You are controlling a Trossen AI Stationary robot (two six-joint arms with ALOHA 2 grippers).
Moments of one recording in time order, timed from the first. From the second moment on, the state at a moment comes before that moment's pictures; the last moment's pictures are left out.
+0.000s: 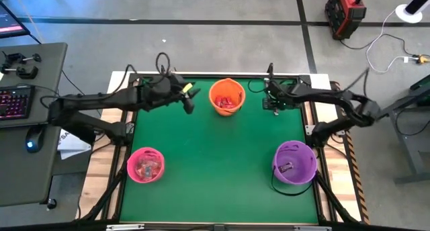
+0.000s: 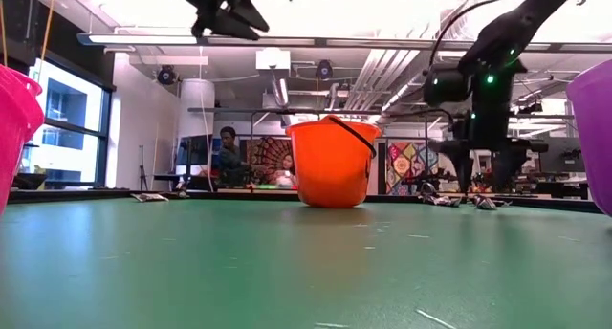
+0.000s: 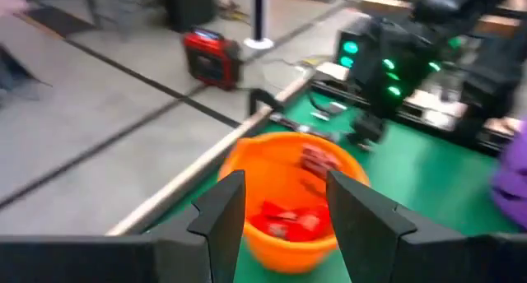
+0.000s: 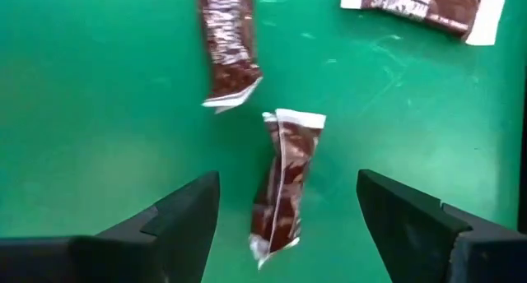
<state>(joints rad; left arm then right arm) 0.18 1.17 1.00 -0.20 -0.40 -0.16 -0.65 1.39 0.71 -0.68 0.25 0.86</state>
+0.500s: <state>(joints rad) 0.19 1.07 1.02 -0.17 -0.42 -0.15 -0.62 1.44 0.71 -0.74 0.23 0.89</state>
